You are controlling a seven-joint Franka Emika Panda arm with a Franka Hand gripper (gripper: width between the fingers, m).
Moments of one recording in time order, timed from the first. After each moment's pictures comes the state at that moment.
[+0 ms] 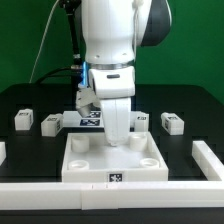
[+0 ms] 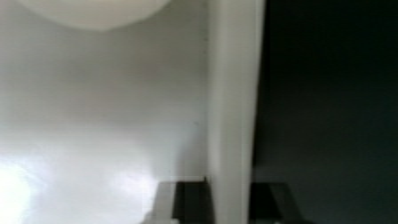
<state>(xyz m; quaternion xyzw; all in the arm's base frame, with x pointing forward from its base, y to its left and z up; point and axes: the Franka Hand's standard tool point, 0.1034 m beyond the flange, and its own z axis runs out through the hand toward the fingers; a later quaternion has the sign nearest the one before) 0.462 0.007 0.007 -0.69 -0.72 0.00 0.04</state>
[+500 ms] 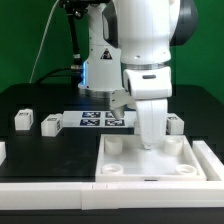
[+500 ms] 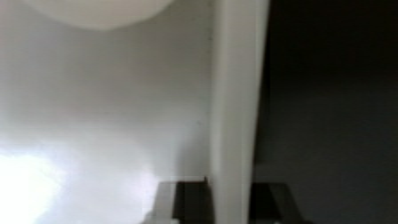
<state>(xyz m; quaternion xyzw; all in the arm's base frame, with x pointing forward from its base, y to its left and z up) 0.485 0.070 0.009 -0.72 -0.70 -0.01 0.04</state>
